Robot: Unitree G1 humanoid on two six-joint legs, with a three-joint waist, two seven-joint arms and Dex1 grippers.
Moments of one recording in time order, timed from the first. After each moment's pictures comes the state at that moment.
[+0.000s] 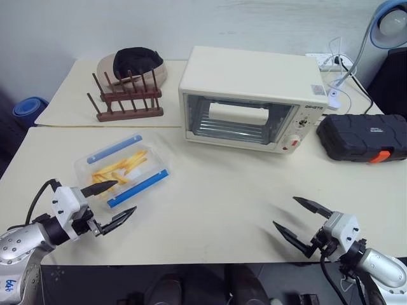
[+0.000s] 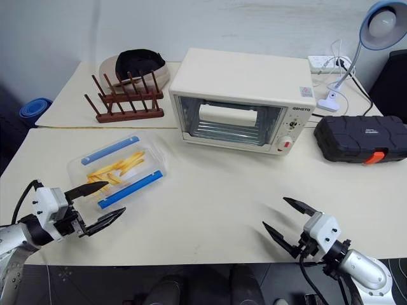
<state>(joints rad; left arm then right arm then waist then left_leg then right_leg) 0.23 0.68 0.42 -0.26 -0.47 0.07 -0.91 0.38 -0.55 -0.23 -0.28 0.36 -0.19 0.84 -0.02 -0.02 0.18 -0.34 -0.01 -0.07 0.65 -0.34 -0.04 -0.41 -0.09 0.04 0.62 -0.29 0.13</state>
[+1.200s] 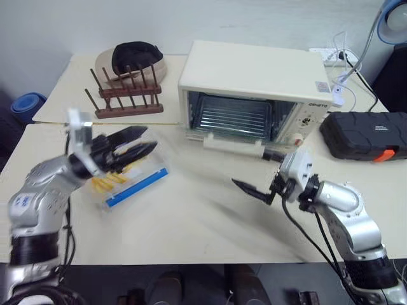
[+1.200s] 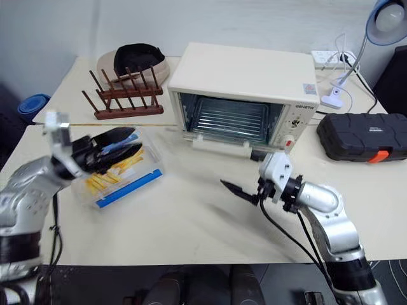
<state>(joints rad) -0.49 0.65 0.23 -0.04 -0.74 0.49 -0.89 -0.20 -0.58 0.04 -0.29 0.34 0.09 0.86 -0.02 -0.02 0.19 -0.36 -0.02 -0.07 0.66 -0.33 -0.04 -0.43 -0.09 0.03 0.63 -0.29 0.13</state>
